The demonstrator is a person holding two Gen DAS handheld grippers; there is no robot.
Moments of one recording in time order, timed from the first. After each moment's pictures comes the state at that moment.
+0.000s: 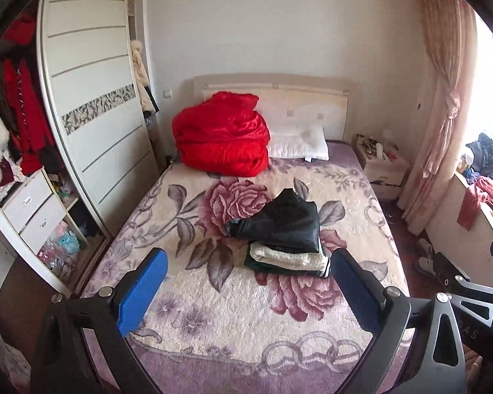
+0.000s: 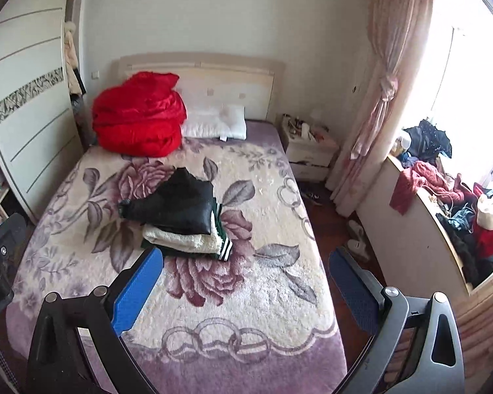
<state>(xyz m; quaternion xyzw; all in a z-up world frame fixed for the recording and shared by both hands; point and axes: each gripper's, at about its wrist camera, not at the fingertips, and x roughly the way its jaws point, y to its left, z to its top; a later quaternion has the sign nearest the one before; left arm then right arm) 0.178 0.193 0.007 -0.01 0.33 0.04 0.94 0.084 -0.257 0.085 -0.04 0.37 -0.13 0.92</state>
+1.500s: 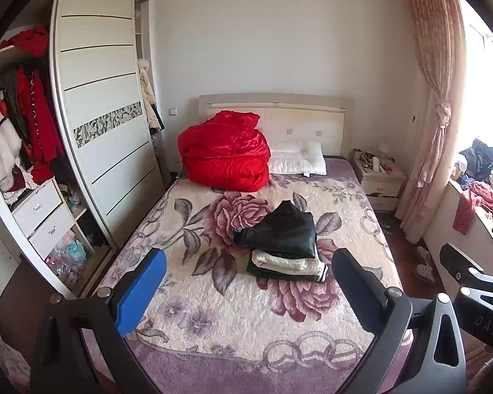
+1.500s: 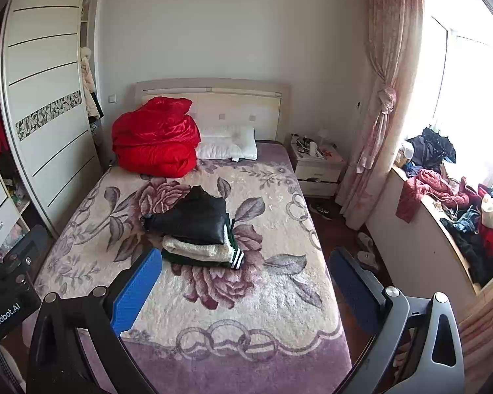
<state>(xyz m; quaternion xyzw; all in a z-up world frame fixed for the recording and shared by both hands) 0.126 0.192 0.018 0.00 0.29 0.04 0.96 0.005 -0.260 0.134 -0.02 0.32 -0.10 0.94</state>
